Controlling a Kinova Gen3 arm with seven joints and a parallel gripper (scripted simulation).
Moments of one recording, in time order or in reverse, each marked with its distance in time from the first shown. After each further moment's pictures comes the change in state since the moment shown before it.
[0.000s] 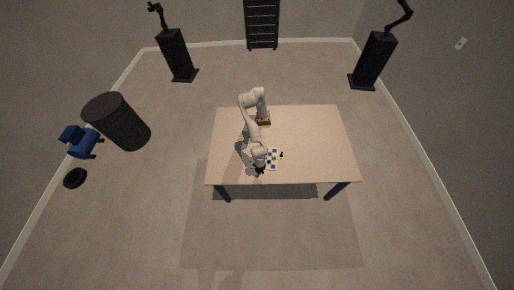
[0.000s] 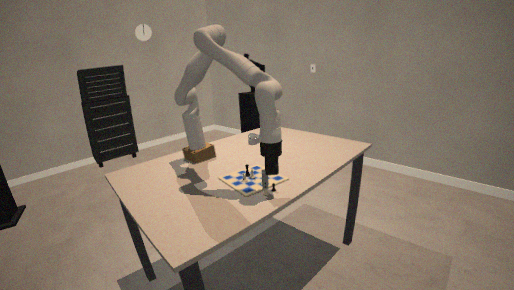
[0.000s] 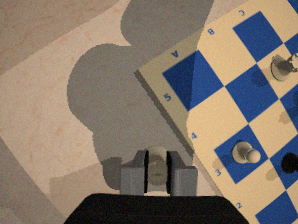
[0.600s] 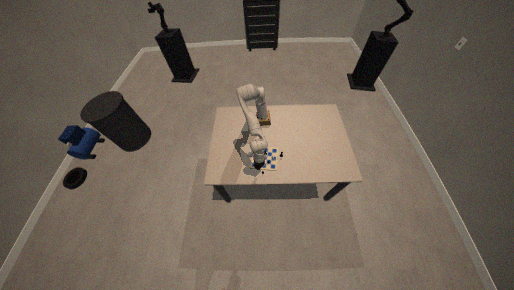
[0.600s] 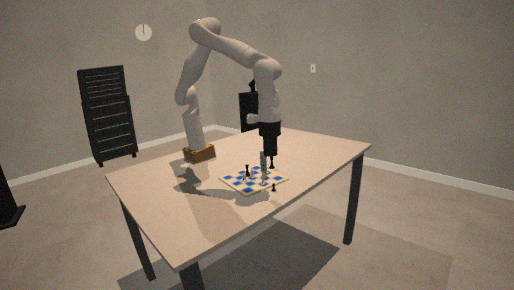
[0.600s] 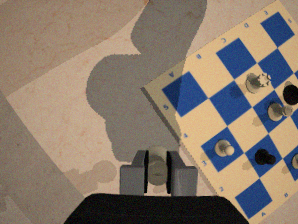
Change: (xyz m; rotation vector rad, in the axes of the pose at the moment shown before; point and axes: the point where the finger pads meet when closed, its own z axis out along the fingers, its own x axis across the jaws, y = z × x) arm -0.002 -0.004 -0.071 0.011 -0.006 0.007
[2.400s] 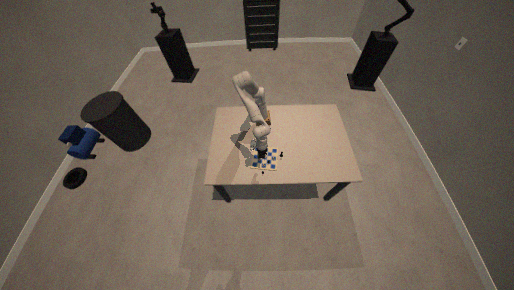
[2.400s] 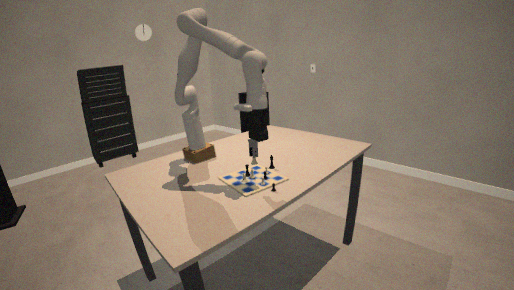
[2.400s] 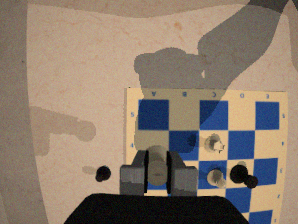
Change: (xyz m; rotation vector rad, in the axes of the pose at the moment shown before) arm 0.055 -0.034 -0.033 -0.009 0.005 -0.615
